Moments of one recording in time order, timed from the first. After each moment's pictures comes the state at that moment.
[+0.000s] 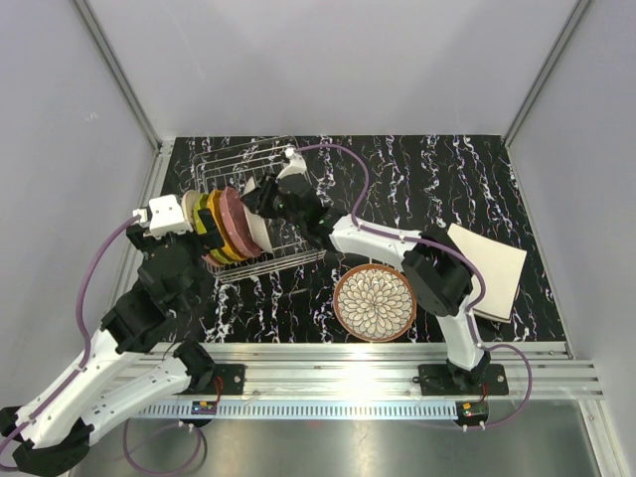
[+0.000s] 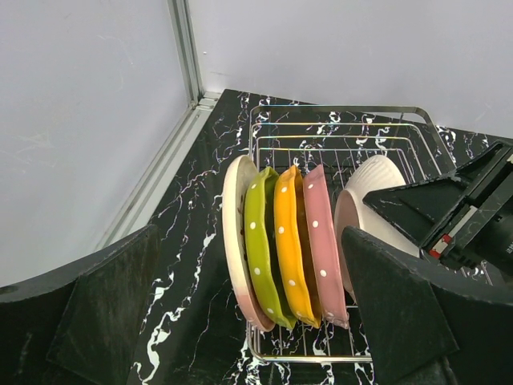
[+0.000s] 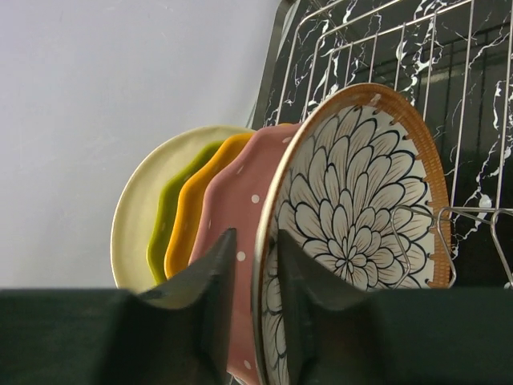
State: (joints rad) left arm -0.79 0.60 0.88 -0.39 -1.04 -0.11; right arm 0.90 2.07 1.60 0.28 0.11 0.84
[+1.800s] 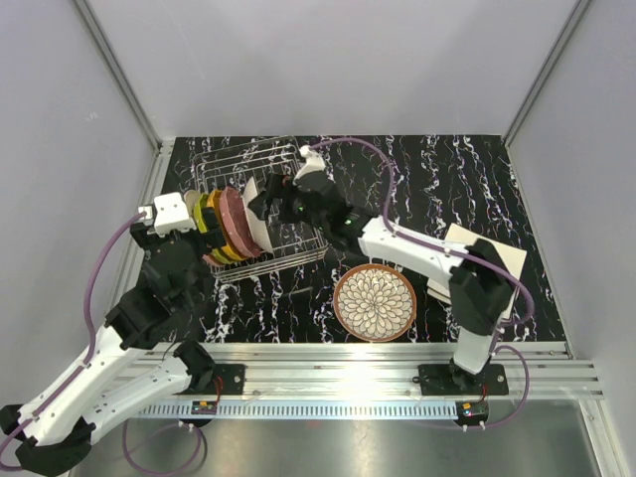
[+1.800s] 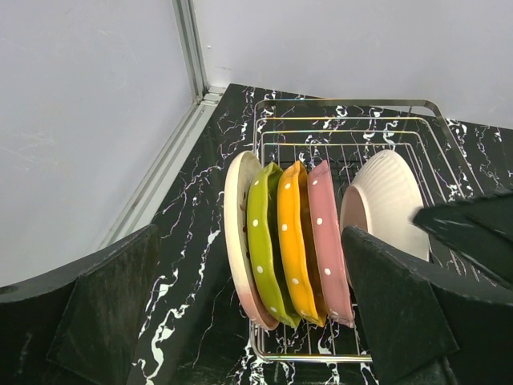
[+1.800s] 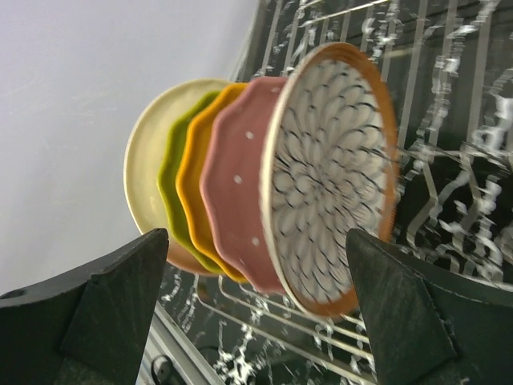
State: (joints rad) left arm -0.77 0.62 0.88 -0.39 -1.04 -0.11; right arm 0.90 1.84 1.49 0.08 0.09 0.75
